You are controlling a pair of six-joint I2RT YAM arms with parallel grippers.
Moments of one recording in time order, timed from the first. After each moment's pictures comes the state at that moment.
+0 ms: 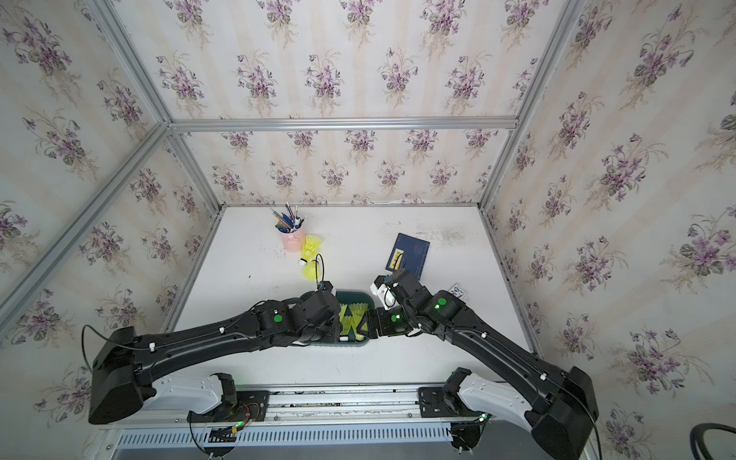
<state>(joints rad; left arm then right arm) -1.09 1.35 0.96 -0.66 -0.13 -0.95 0.77 1.05 0.85 -0.80 -0.43 0.60</state>
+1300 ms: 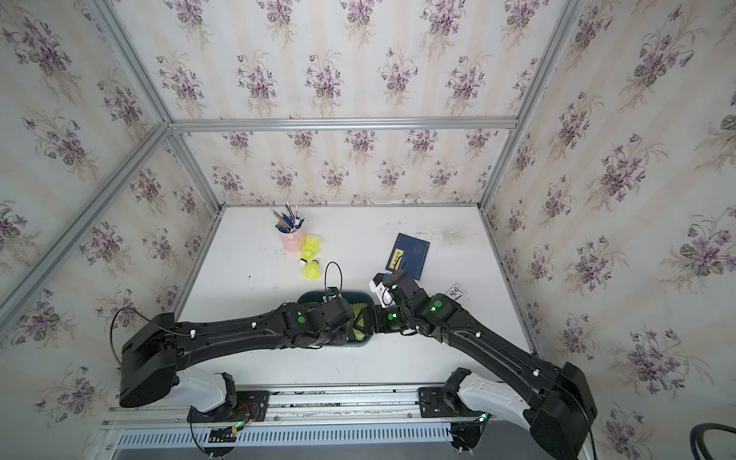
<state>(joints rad) -1.11 1.51 0.96 -0.61 -0.18 -1.01 0.77 1.06 0.79 -0.64 -0.39 0.63</state>
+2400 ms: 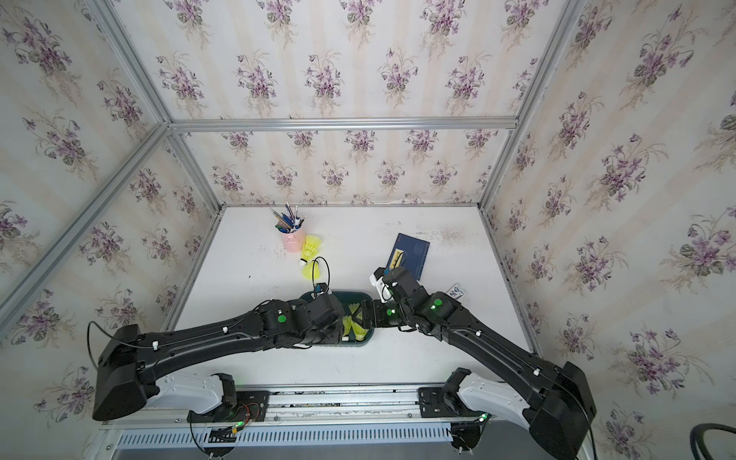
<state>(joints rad) -1.12 1.36 1.03 -0.79 -0.18 -1.06 0.77 1.08 0.83 -0.62 -0.34 0.65</state>
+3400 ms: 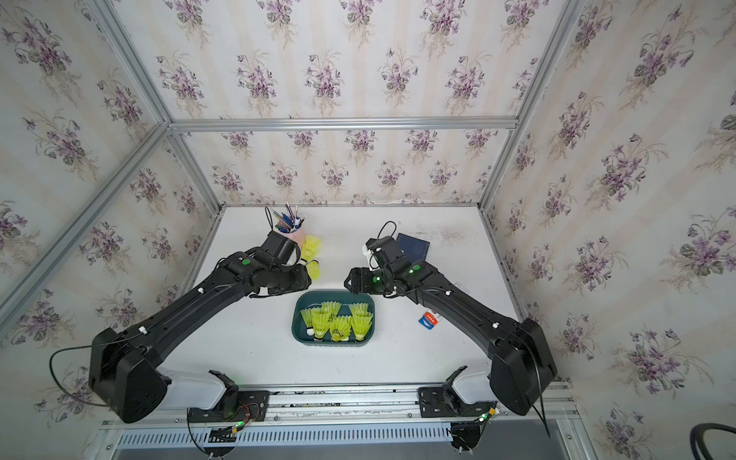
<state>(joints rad) -0.50 1.41 1.18 -0.85 0.04 -0.64 0.67 1.41 1.10 -0.56 -0.29 0.59</state>
